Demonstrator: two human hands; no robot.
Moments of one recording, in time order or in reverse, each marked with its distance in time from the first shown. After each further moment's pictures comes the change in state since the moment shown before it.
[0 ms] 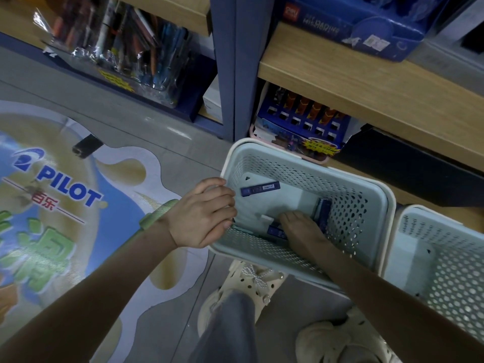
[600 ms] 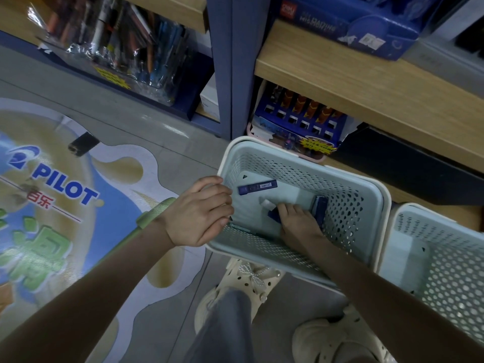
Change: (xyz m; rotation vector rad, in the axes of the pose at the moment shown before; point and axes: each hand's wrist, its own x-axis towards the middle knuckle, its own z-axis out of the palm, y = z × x) left_hand 0.000 0.004 0.000 -0.018 -0.003 -0.029; right_hand 0.002 -0.001 -0.002 -0.017 0.090 0.084
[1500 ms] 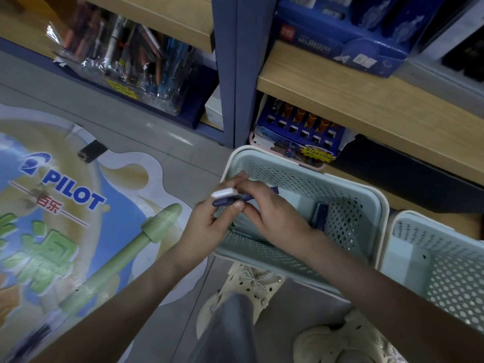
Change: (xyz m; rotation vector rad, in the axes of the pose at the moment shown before) left_hand 0.027 0.054 -0.015 -1.016 0.324 -0.853; right_hand -0.020 -0.071 -0.133 0.799 0.512 -0.466
